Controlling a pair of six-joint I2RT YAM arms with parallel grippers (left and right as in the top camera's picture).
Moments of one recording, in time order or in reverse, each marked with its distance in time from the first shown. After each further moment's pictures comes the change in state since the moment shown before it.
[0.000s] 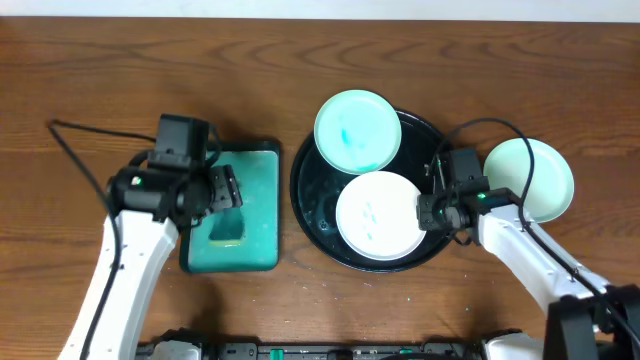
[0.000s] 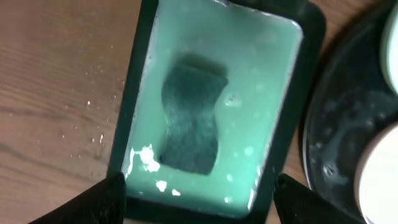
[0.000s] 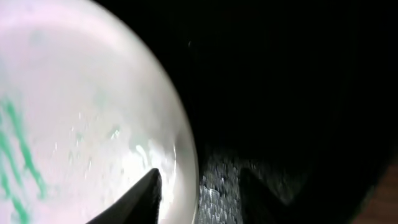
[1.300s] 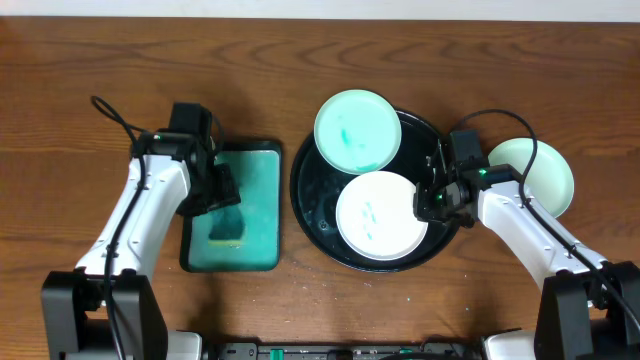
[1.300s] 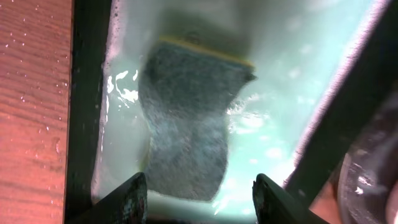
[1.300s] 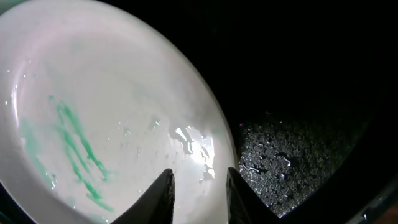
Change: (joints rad) left arm 0.089 0.323 -0.029 0.085 0.124 0.060; right arm -0.026 0.092 0.148 -0.173 -0.141 0.137
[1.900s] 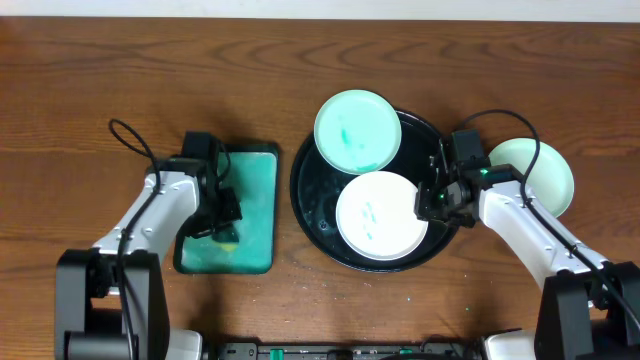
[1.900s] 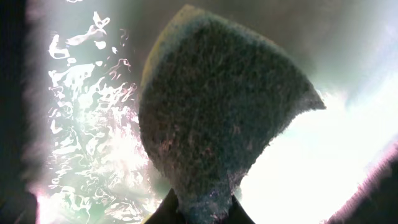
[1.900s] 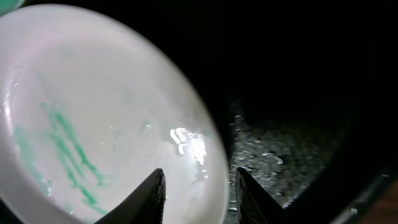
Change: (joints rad) left arm -0.005 0.035 -0.172 0.131 -0.015 -0.034; right arm -0.014 0.000 0.000 -0.004 0.026 0.031
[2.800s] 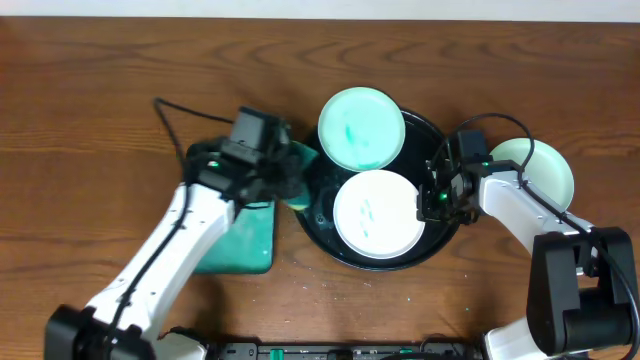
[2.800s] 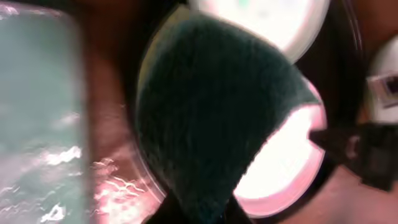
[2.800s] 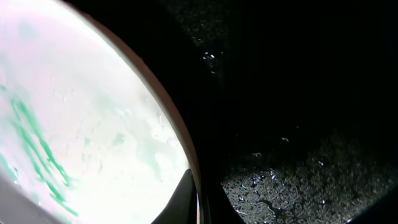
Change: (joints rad) left arm -0.349 -0.153 0.155 0.187 0.198 -0.147; right arm -0.061 0.137 0.002 0.047 -0.128 -0.145
